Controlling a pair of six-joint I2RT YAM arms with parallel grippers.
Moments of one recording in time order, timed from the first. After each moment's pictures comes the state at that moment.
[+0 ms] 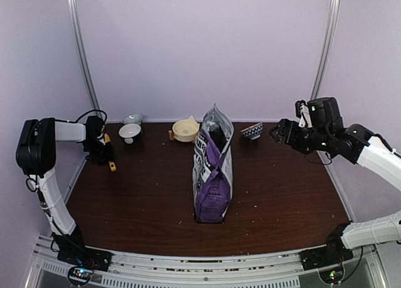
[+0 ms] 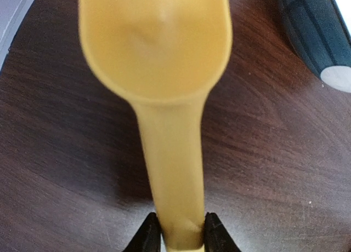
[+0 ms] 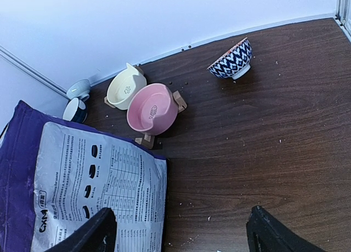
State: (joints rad) left arm 0.03 1.90 1.23 -0.47 0.06 -0.41; right arm 0.55 1.09 1.05 -0.53 0.11 0.66
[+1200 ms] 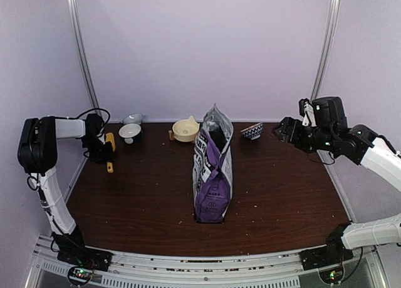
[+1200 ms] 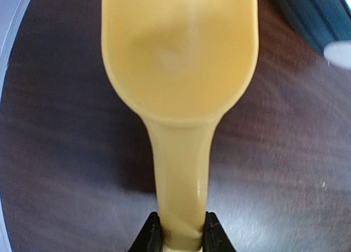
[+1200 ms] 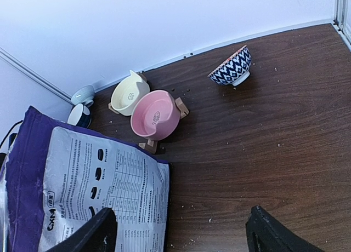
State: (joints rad) left arm 0.04 1.94 1.33 -0.60 0.07 -0.28; right arm 0.54 1.06 1.05 -0.53 0.11 0.66
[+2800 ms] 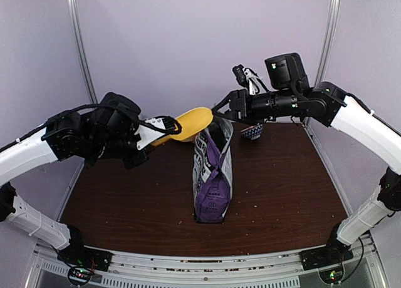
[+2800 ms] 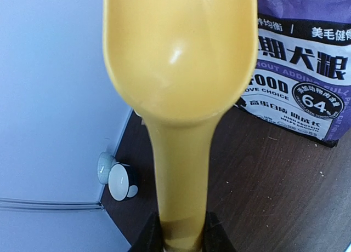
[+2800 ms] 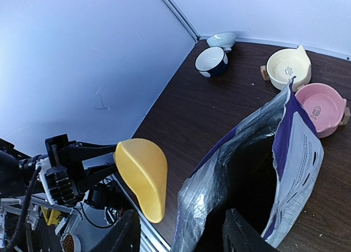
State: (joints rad) left arm -1.07 1.26 1.36 -0.84 -0.50 0.41; right arm 0.84 1.48 1.67 -0.62 -0.21 0.57
